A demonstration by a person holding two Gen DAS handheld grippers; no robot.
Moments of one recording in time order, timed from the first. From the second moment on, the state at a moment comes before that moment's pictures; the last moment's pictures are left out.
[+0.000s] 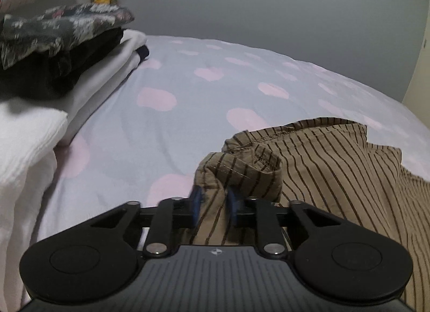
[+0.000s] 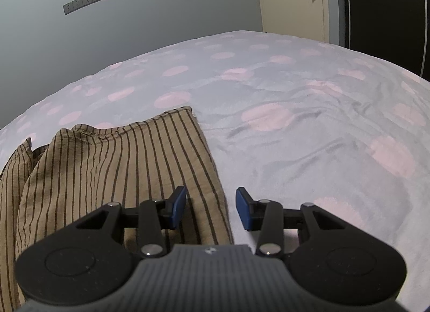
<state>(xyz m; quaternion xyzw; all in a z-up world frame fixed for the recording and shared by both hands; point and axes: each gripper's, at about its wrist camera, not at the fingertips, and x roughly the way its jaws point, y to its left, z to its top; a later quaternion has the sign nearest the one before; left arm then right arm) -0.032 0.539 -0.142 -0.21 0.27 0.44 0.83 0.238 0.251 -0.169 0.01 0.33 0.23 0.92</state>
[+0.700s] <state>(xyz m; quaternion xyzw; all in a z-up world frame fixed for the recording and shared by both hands) -0.080 0.584 -0.125 -0.23 0.24 0.60 0.73 0.244 0.248 -0.171 0.01 0.34 0.22 0.91</state>
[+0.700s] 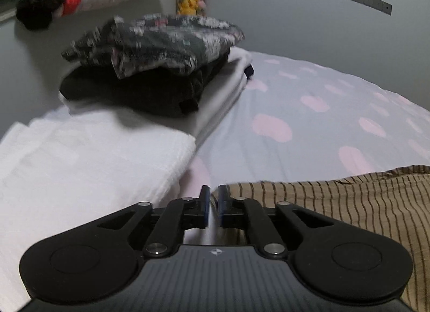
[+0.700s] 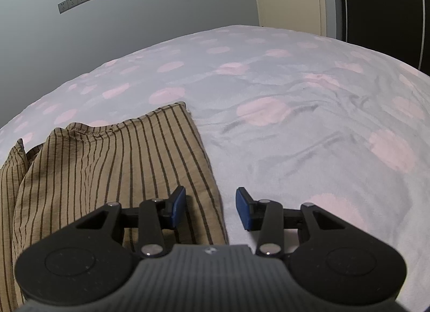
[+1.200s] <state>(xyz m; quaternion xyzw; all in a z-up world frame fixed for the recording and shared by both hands) -0.078 0.582 -0.142 -0.25 0.28 0.57 0.73 0.295 0.254 -0.159 0.08 0.31 0.28 0.90</state>
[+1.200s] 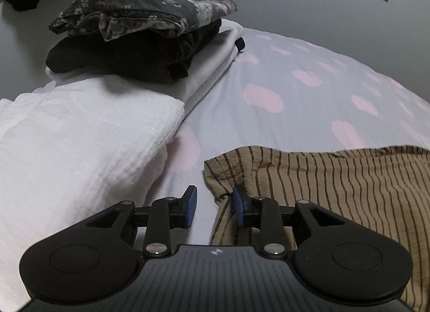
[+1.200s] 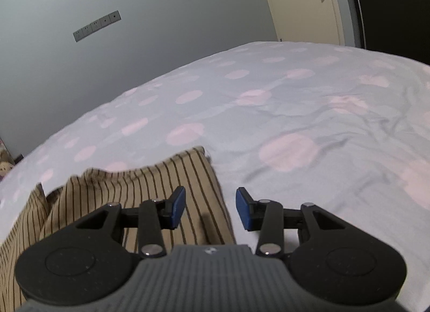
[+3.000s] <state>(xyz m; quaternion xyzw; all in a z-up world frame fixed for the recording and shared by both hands) -0.129 0.479 -0.135 -0.40 0.33 0.50 0.70 0.253 0.151 -0.172 0.21 0.51 0.22 0.80</state>
